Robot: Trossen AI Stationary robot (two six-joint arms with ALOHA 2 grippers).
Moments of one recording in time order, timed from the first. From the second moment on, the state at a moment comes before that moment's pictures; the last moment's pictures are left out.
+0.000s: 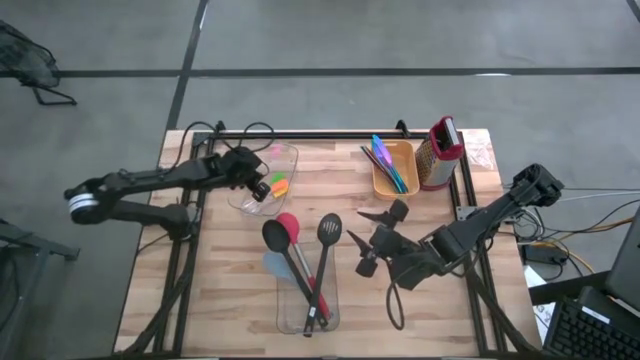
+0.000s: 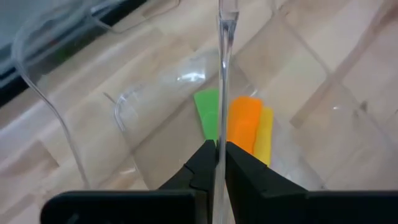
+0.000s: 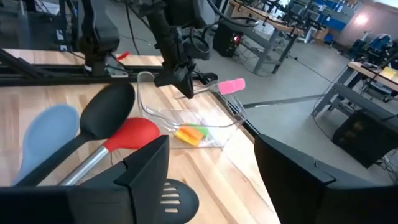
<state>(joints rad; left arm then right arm) 0.48 1.06 0.63 -0.41 -0.19 -0.25 0.55 1.49 1.21 -0.33 1.10 0.30</state>
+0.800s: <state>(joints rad) 0.44 0.80 0.62 -0.36 0.00 -0.17 0.51 1.47 1.03 -0.30 1.00 0.41</state>
